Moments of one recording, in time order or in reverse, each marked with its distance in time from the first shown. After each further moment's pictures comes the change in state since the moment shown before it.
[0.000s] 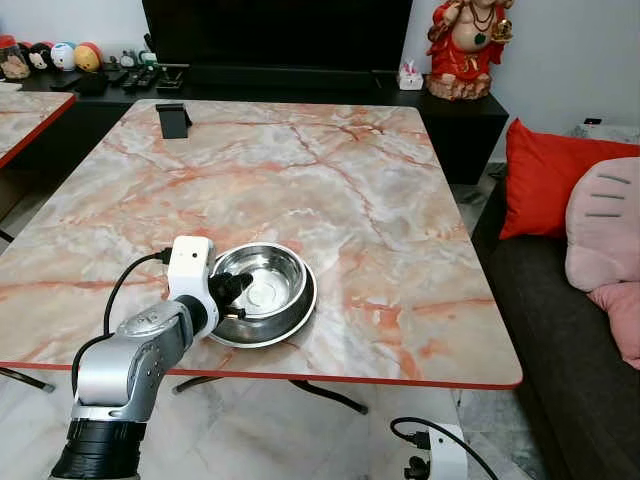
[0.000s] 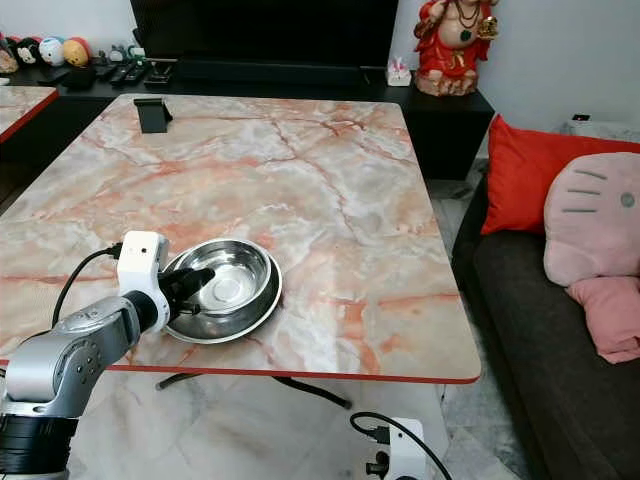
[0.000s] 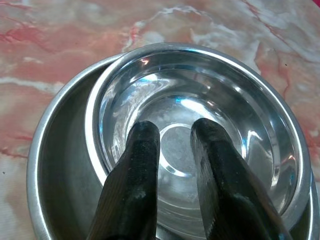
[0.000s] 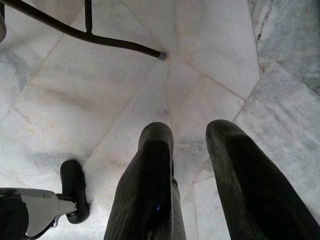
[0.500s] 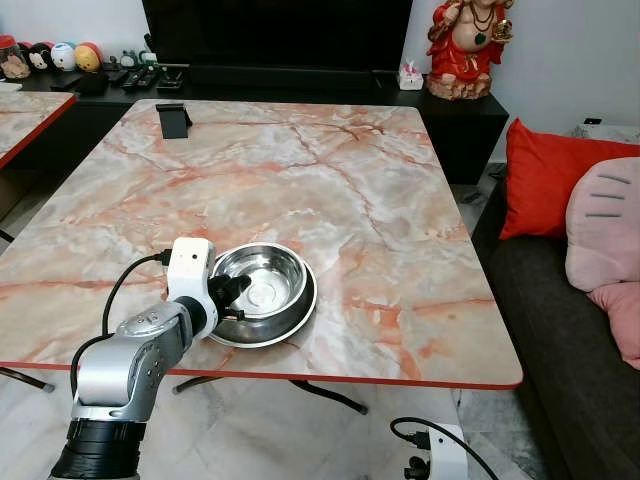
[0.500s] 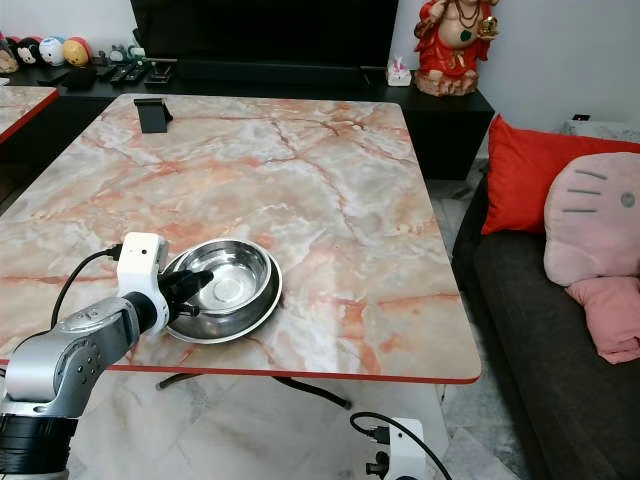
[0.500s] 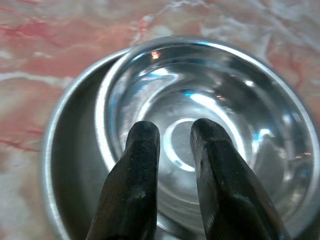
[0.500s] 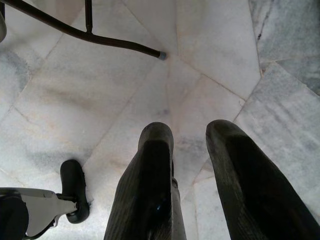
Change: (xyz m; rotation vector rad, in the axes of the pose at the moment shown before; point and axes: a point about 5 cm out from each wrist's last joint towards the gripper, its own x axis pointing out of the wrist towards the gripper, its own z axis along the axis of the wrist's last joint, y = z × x) left arm 0.000 0.003 -0.002 0.019 0.020 0.039; right arm 0.000 0.000 0.000 -0.001 0.001 0.001
